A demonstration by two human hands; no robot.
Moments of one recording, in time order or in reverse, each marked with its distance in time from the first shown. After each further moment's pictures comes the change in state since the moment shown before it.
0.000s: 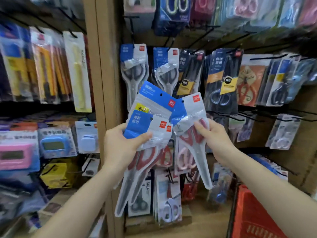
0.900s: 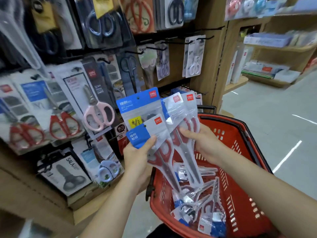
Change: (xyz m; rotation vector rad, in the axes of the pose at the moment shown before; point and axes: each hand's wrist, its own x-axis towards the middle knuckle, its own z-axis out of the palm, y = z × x) left_hand -0.168 -0.116 0.251 -0.361 -0.393 -0.641; right_hand -0.157 0.157 -0.197 0.328 0.169 0.437
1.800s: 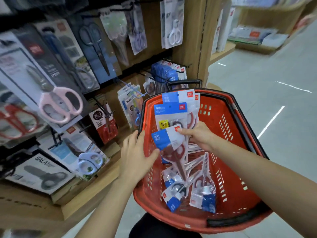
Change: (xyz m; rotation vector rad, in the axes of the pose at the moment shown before) left_hand 0.011 -0.071 -0.008 1.372 -0.337 0.353; right_hand 0.033 0.110 -0.089 0.075 0.153 0.242
